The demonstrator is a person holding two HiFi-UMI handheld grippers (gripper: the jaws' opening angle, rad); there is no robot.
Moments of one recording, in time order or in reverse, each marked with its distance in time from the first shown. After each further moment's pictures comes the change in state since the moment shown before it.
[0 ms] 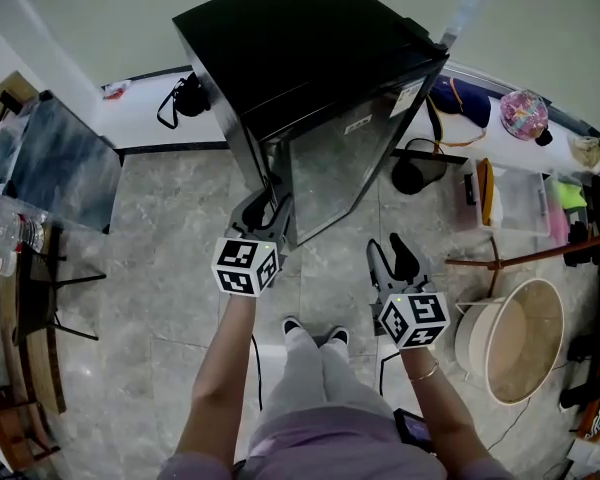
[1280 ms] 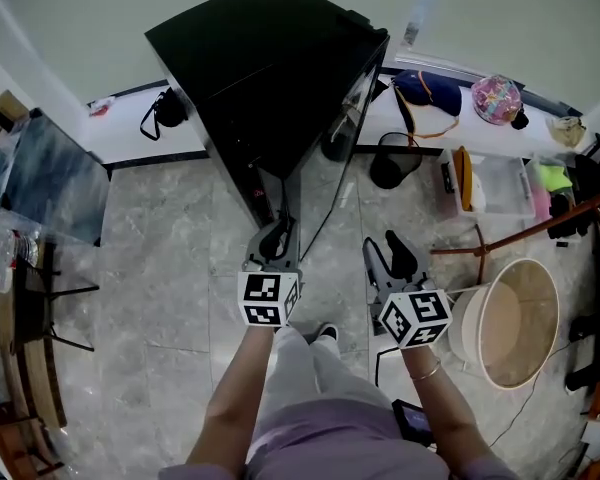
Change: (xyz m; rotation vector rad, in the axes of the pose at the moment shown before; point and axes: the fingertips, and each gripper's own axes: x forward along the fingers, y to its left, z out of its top) left arm -0.038 -0.129 -0.033 0.028 0.021 0.028; right arm -0.088 -0.030 0.013 0.013 -0.061 -0.008
